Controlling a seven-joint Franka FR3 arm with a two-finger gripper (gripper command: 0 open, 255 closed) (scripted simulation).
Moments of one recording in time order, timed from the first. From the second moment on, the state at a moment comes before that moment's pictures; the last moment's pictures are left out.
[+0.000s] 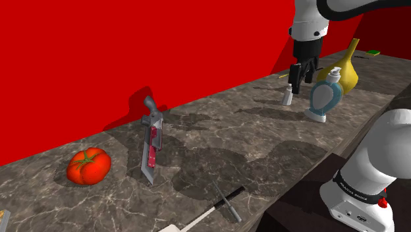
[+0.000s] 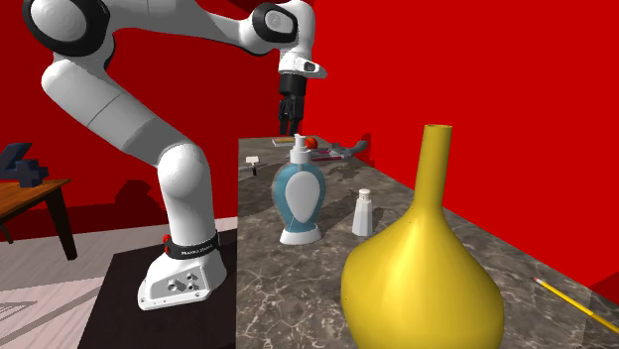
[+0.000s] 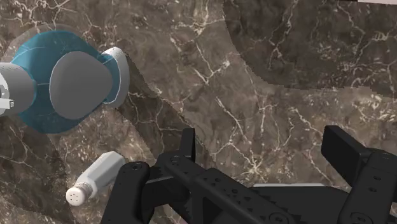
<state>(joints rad) -0.01 -0.74 0.06 -2.40 -0.04 1.48 0.10</state>
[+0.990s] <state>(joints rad) -0.10 -0.57 -0.26 -2.40 -0.13 1.79 -0.20</state>
